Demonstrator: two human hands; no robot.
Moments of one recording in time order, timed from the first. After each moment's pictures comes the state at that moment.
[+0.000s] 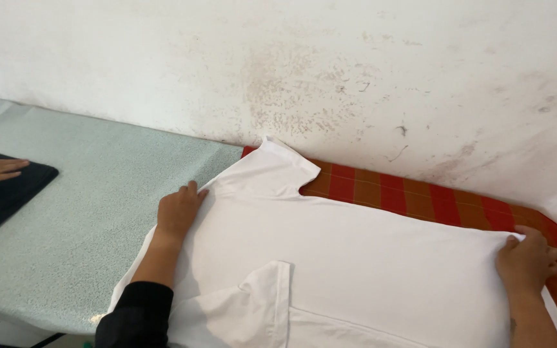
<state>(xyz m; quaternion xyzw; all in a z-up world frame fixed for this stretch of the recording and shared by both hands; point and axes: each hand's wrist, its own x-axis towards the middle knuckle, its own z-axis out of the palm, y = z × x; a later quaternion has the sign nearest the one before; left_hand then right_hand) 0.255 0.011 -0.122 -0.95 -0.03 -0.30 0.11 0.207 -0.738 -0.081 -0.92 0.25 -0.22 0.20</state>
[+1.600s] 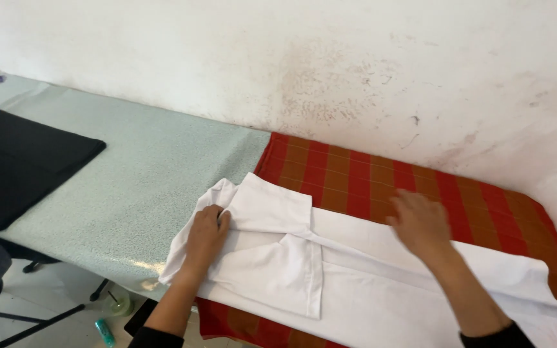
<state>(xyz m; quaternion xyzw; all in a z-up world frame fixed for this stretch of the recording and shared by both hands) 0.046 -0.043 -0.029 -0.94 -0.12 -0.08 -0.31 0.113 -0.490 0.026 -0.99 -0.08 -0.03 -0.08</state>
